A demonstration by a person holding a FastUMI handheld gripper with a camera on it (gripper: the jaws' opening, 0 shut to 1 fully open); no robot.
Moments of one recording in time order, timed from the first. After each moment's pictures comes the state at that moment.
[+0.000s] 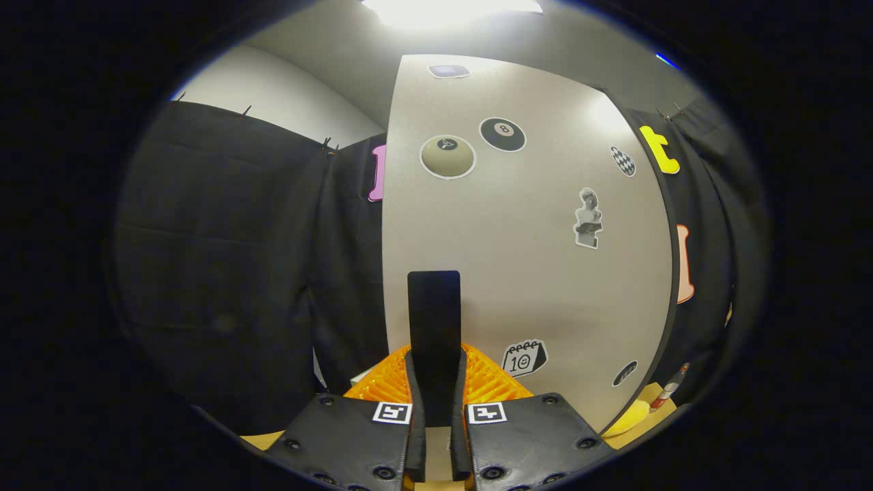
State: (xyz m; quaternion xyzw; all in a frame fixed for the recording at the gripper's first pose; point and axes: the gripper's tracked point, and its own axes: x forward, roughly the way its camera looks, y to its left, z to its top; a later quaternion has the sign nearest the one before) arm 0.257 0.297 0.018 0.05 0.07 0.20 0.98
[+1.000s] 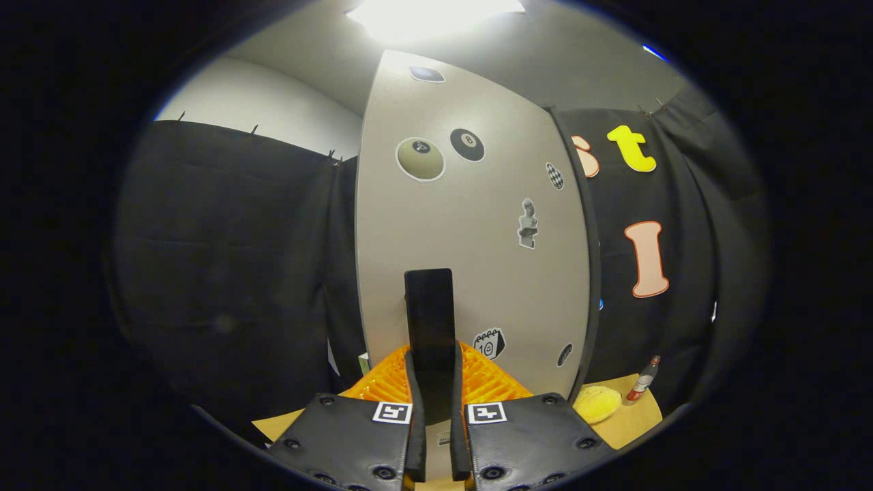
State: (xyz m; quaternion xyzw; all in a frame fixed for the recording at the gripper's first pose) arm 0.184 0.222 0.031 0.07 0.07 0.21 0.97
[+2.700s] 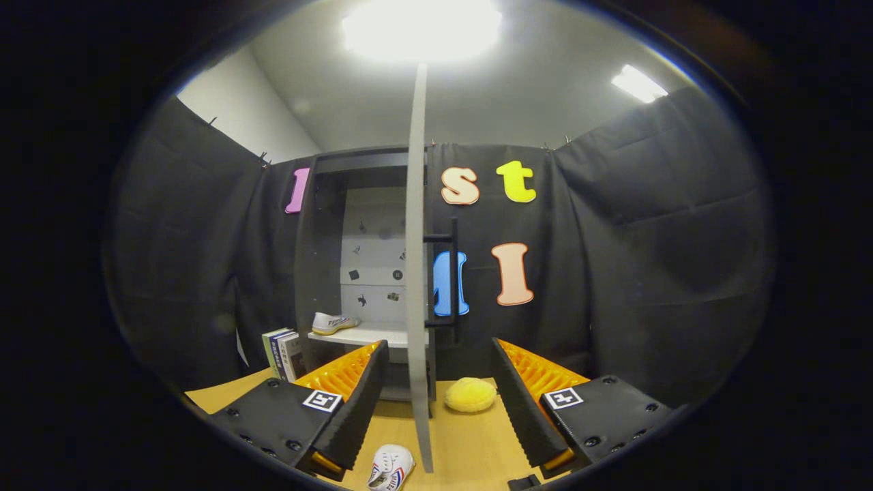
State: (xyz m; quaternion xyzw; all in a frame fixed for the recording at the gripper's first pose) arm 0.077 0.087 -0.029 0.04 0.04 0.02 1.00
